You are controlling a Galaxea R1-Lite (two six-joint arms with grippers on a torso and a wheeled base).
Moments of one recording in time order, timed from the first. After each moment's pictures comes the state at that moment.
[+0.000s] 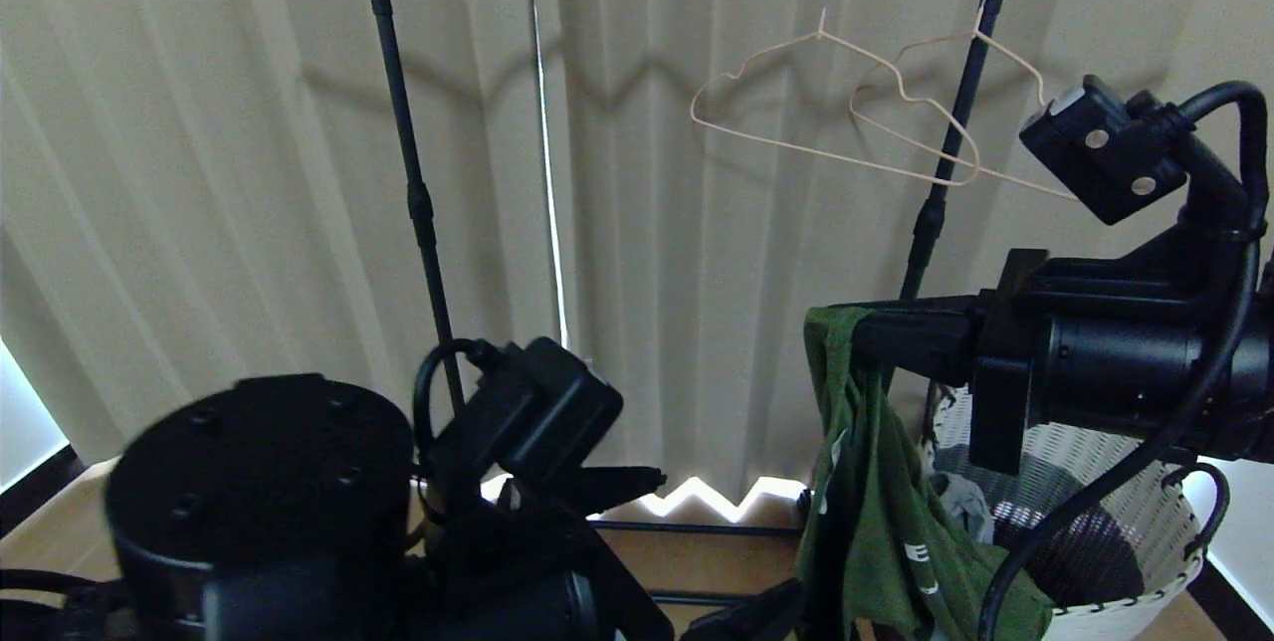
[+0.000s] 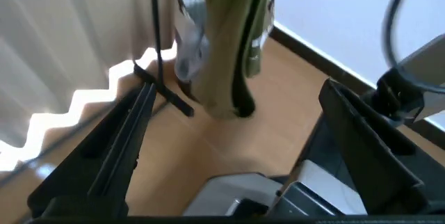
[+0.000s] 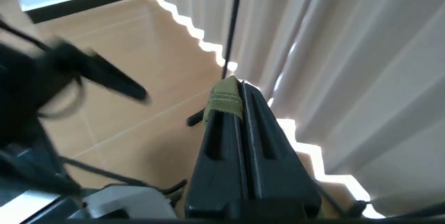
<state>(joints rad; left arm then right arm) -1.02 1.52 -0.63 -0.59 0.01 -0.21 0.72 1.38 -0.95 -0.13 0.13 0.00</state>
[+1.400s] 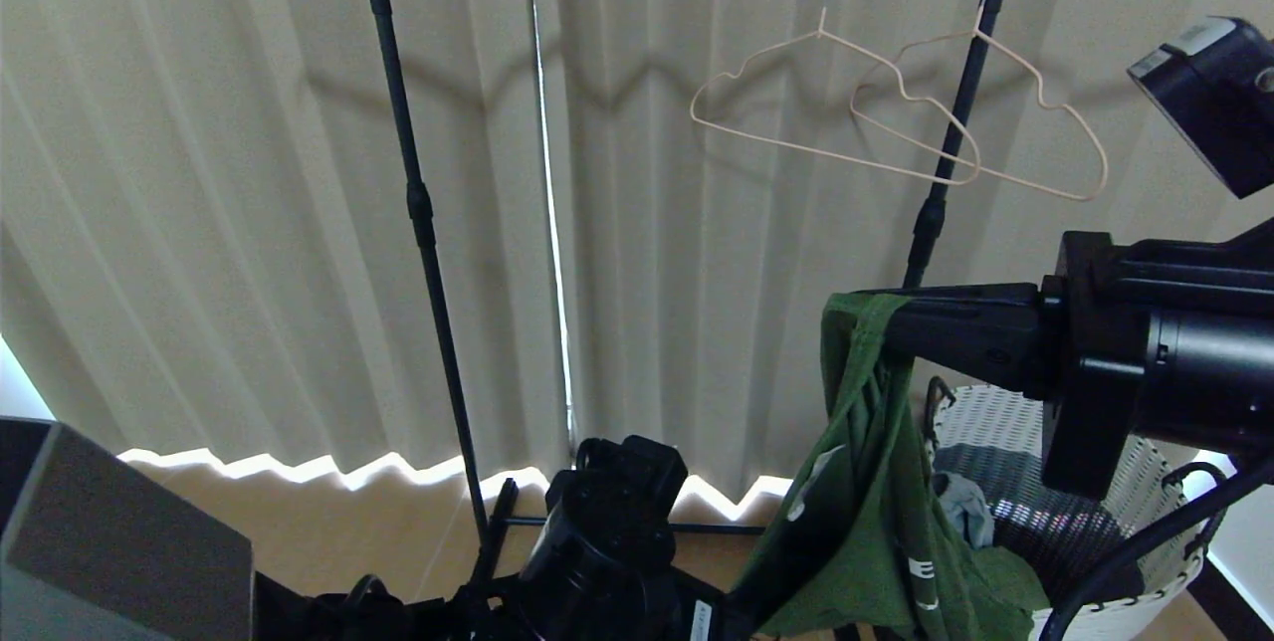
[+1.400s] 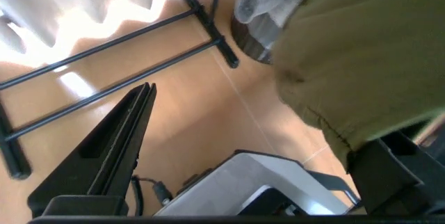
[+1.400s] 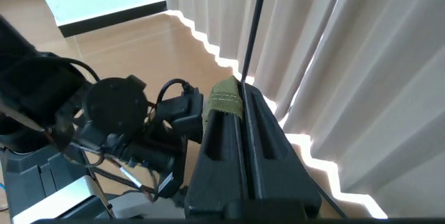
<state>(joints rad) -0.98 1.94 -0.65 -0.71 0.20 -0.37 0.77 1.31 -0.95 -0.14 0.14 0.03</state>
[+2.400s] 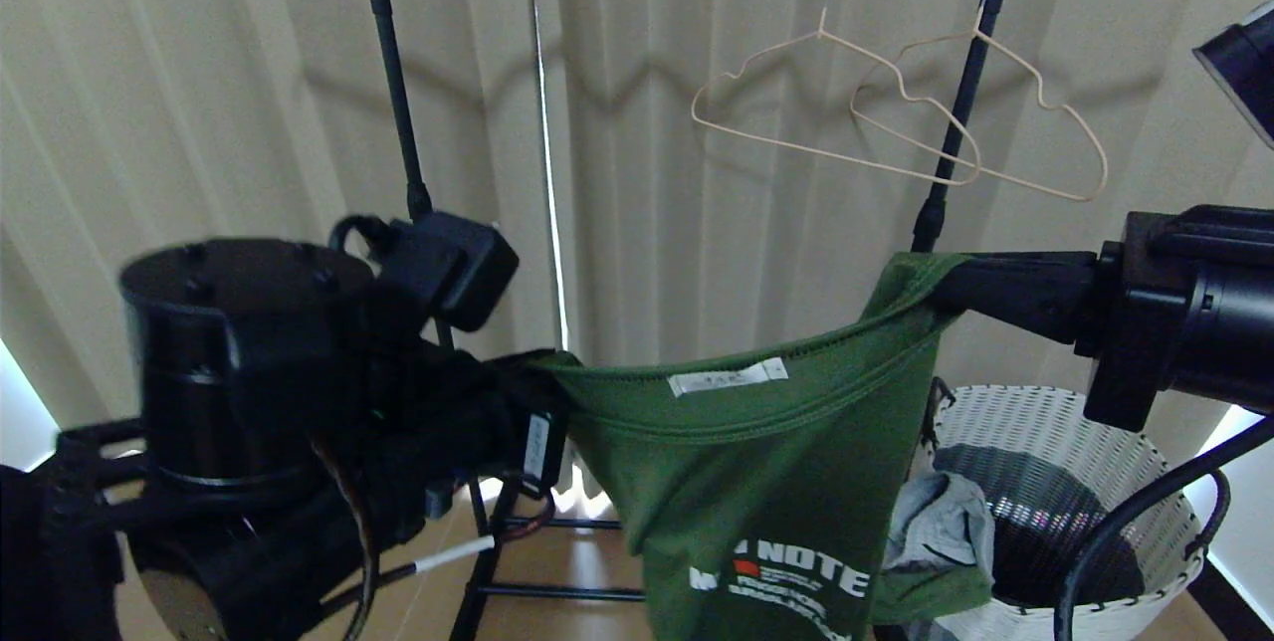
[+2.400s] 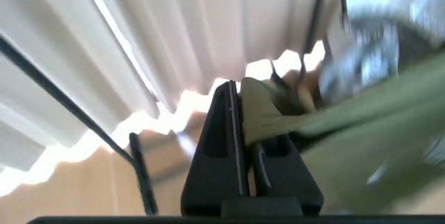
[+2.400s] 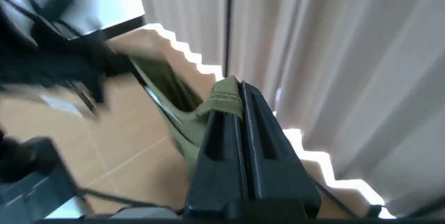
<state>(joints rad) -0.82 1.49 -0.77 -0.44 0.37 0.00 0.64 1.27 -0.94 -0.13 0.13 0.09</state>
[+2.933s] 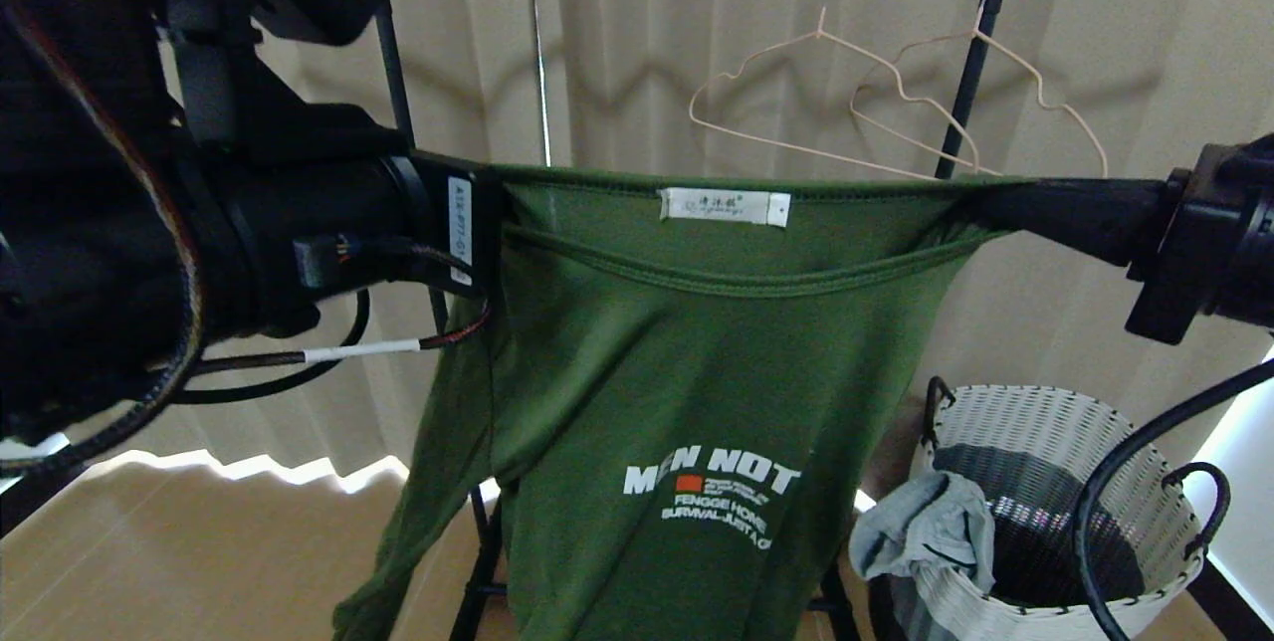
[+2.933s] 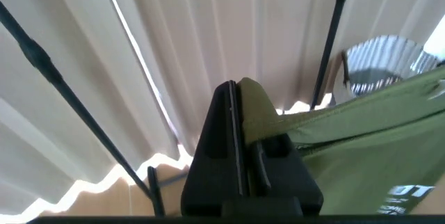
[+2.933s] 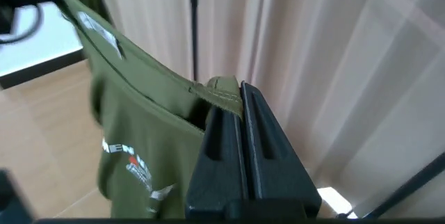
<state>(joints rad) -0.76 1.43 -1.17 -0.09 0.36 0.05 0.53 1.26 -0.98 -0.18 0.13 0.02</state>
